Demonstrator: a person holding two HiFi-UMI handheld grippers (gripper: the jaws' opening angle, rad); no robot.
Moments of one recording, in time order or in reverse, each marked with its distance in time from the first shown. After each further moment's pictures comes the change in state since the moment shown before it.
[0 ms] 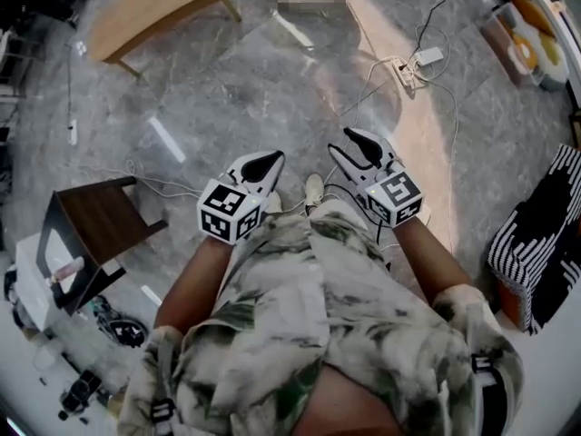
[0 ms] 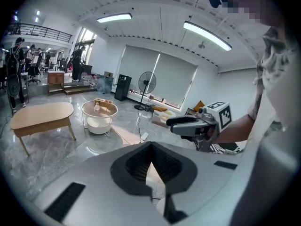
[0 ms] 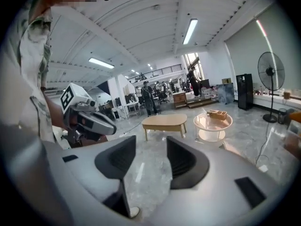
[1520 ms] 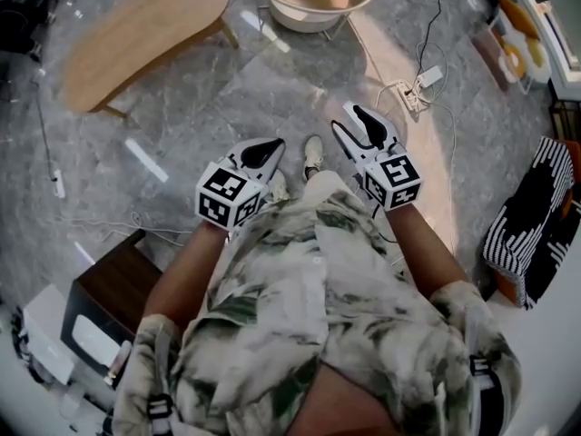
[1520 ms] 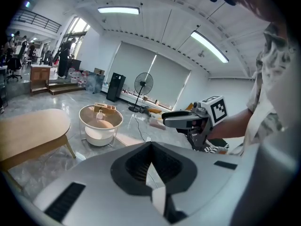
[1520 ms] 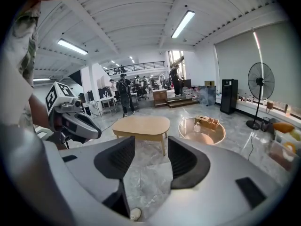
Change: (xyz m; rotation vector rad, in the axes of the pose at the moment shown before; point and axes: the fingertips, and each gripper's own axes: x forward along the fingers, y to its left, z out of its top) left arm 0.047 0.464 0.157 0.040 0.025 -0.197; right arm 0.445 -0.134 0.163 0.023 0.074 -0.286
